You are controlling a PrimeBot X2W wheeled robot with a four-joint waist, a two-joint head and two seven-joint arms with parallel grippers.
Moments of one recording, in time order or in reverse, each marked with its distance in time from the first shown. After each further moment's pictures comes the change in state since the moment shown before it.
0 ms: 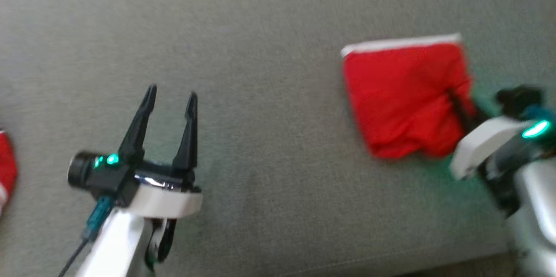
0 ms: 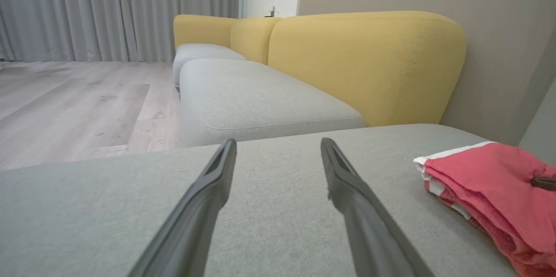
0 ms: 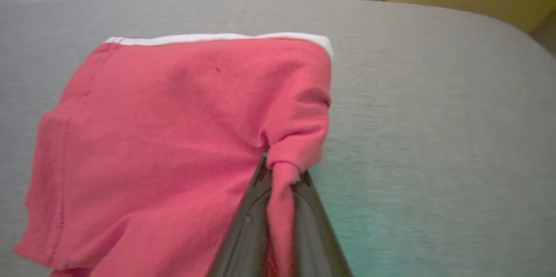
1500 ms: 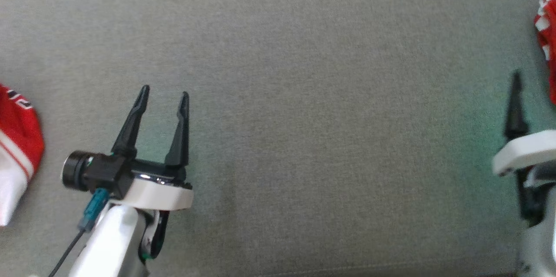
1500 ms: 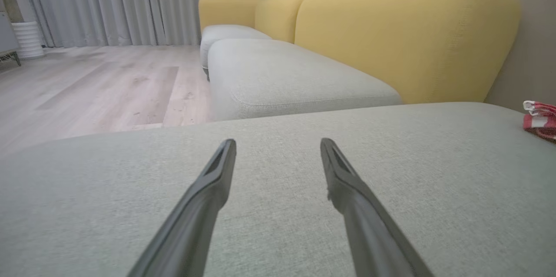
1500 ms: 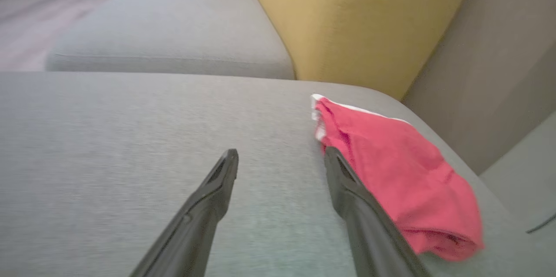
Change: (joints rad) left arm -0.056 0.012 -0.008 0.101 -0.006 -0.006 -0.012; right arm 0.043 0.174 -0.429 -0.147 -0.324 0.000 -0.165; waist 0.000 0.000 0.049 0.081
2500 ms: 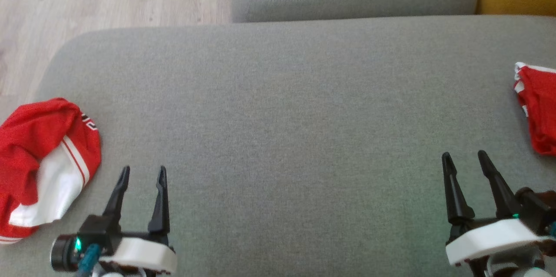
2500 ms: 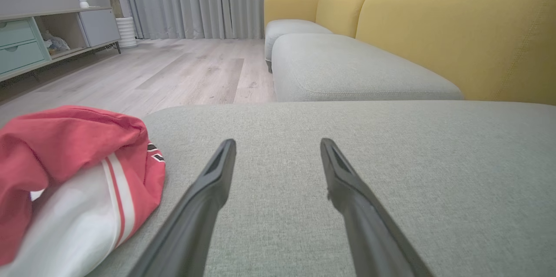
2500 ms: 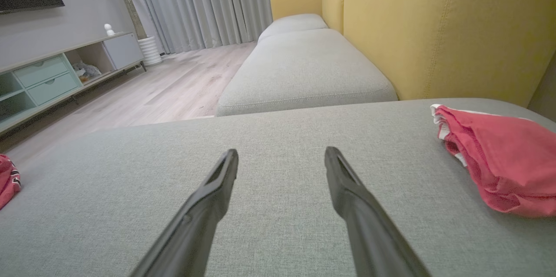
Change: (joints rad) left arm 0.265 0.037 0.051 -0.006 -0.060 0.093 0.073; right arm 0.417 0.038 0.277 -0.256 0.284 0.000 -0.018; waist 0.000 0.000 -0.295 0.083
